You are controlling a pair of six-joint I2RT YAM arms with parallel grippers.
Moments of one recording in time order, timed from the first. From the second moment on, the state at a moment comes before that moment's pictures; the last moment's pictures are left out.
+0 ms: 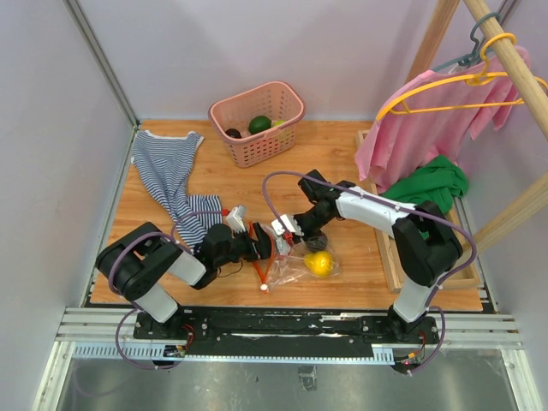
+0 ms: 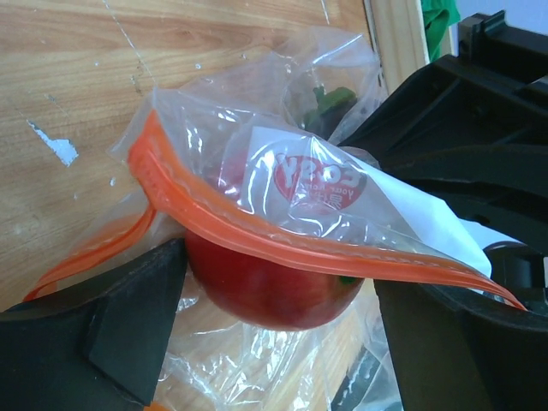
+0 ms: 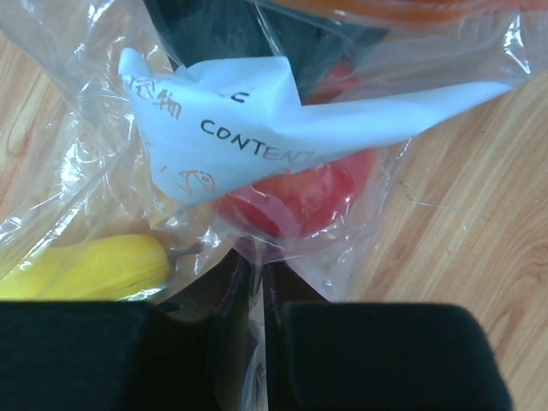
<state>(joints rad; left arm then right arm) -0.68 1.59 0.22 1.05 0.25 -0.93 0.65 1.75 1.15 -0.70 -0.68 -1.40</state>
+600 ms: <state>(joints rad) -0.68 1.53 0.16 1.09 0.24 -0.97 0.69 1.78 1.15 -0.69 -0.65 -1.32</state>
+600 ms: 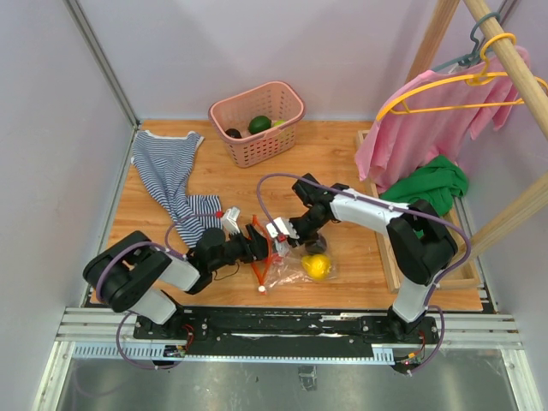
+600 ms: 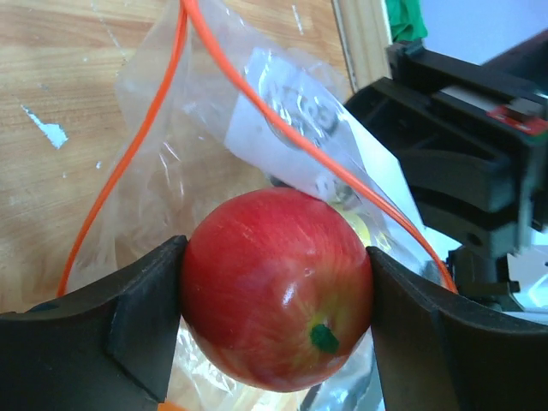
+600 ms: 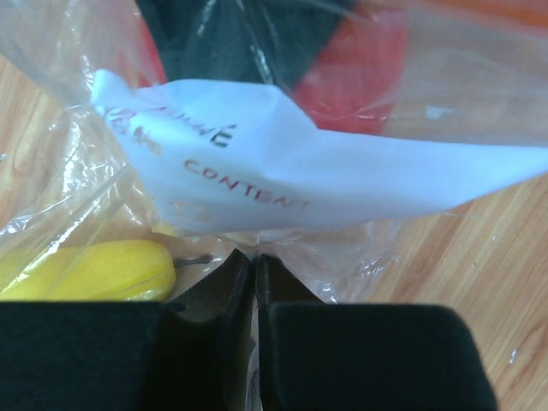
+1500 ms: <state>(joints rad) -0.68 0.74 0.15 0.34 0.14 -0.87 0.58 1.59 1.15 -0.68 -0.63 -1.27</state>
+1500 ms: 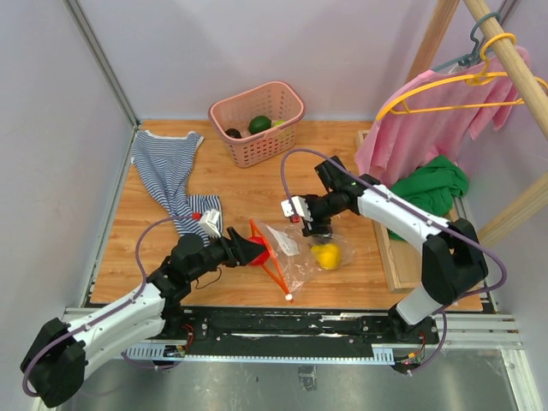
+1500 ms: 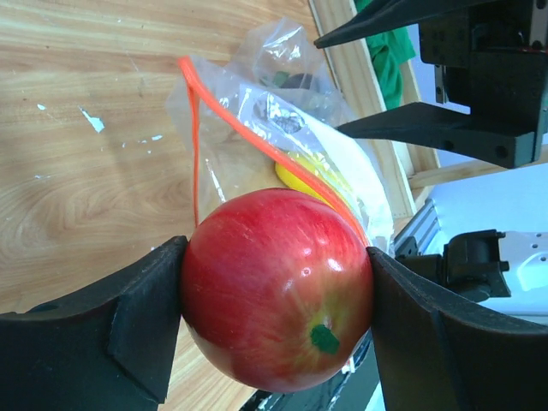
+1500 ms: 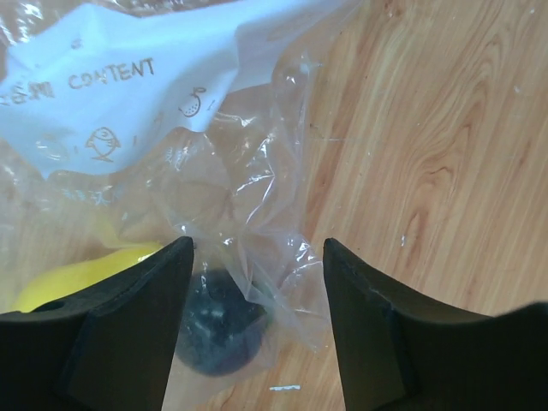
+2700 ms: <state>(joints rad) -0.68 0.69 0.28 0.60 0.22 -1.07 0.58 1.37 1.38 -0.82 -0.98 -0.98</state>
